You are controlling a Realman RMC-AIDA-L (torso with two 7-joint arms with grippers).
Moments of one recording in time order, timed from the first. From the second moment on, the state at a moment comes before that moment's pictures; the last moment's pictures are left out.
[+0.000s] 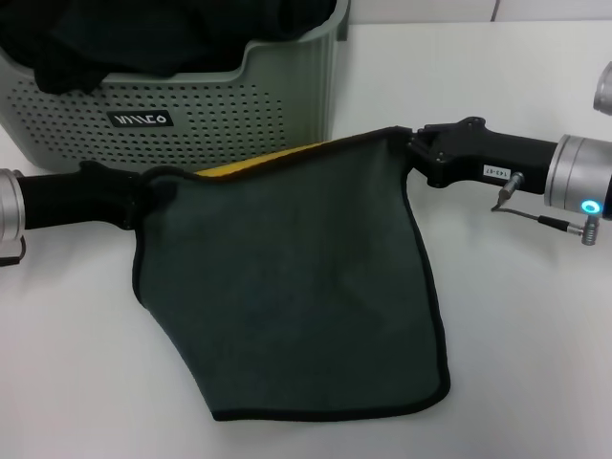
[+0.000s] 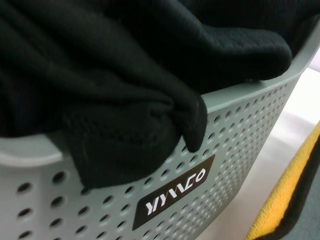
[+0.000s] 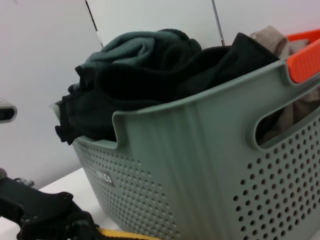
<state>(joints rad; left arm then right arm) -0.49 -2.00 0.77 0.66 2.02 1.31 -1.52 0.60 2.02 -1.45 -0.51 -1.15 -1.05 1.33</state>
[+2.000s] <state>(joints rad) -0.39 -1.97 0.76 0.60 1.80 2.01 -0.99 0.43 2.02 -1.47 -0.62 -1.24 -1.51 1.09</state>
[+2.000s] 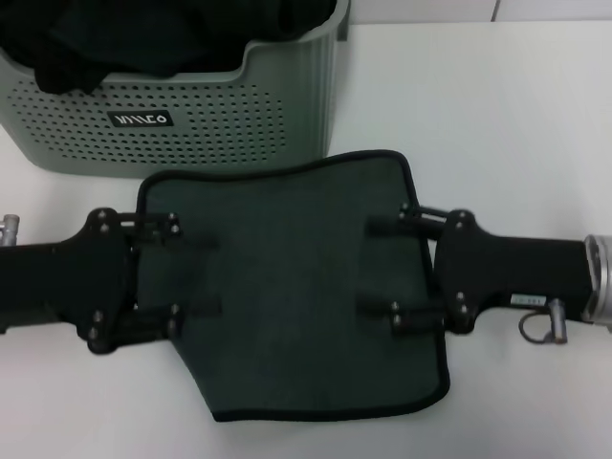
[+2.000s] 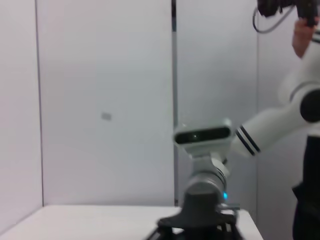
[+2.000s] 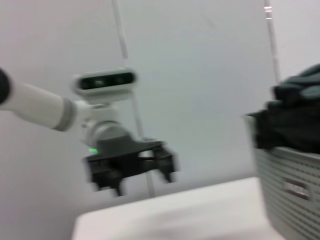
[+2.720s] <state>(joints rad) -0.44 -1.95 0.76 0.54 1.76 2.01 -1.05 0.48 2.01 -1.47 -0.60 -1.25 -1.63 1.12</state>
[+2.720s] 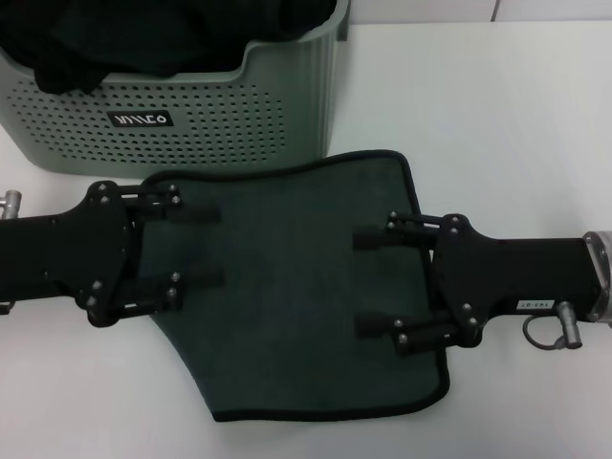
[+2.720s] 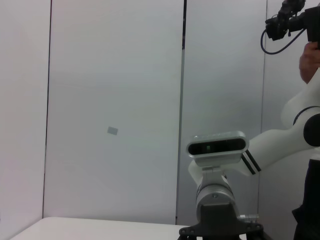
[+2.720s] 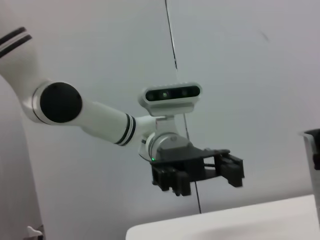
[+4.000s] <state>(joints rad) -0.42 -1.96 0.72 0.54 1.76 2.01 -1.02 0.47 2.02 -1.48 -0.60 -1.24 -1.65 1.12</state>
